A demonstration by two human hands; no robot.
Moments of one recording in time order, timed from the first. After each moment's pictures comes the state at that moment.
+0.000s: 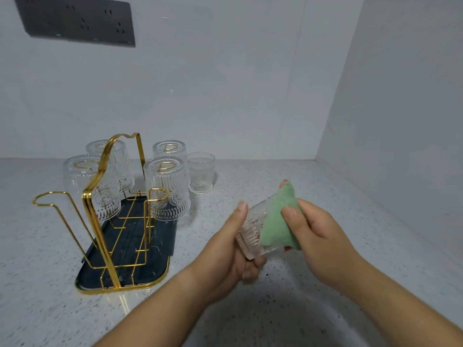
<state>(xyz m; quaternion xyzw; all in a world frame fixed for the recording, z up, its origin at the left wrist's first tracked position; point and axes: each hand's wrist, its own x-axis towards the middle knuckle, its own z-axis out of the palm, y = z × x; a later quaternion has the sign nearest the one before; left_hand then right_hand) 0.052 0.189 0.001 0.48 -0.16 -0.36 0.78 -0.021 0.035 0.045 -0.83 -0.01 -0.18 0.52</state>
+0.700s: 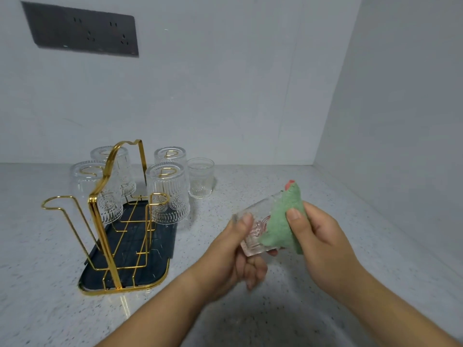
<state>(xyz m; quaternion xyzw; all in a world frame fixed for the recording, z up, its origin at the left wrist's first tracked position) 0.046 0.191 0.006 0.49 -0.23 -0.33 0.77 -0.036 0.041 0.054 -0.78 -0.02 -0.22 0.58</state>
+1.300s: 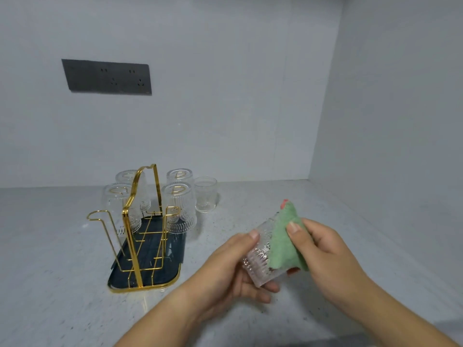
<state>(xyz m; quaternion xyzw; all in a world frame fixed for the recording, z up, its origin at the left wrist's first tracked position) -0.012 0.219 0.047 0.51 -0.21 -0.36 0.75 -0.089 0.053 0.081 -0.77 0.00 -0.21 0.60</state>
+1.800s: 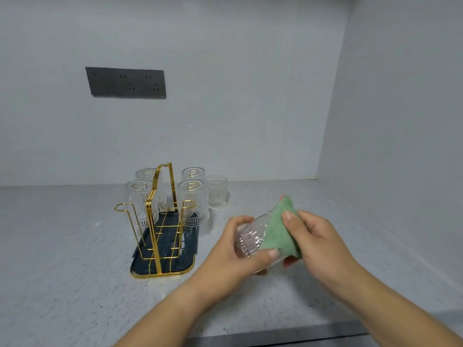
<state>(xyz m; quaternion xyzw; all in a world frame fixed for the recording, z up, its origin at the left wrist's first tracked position) -0.032 0.246 0.058 0.63 -0.30 -0.16 0.70 -0.093 0.078 0.091 -0.78 0.01 -0.19 0.60</state>
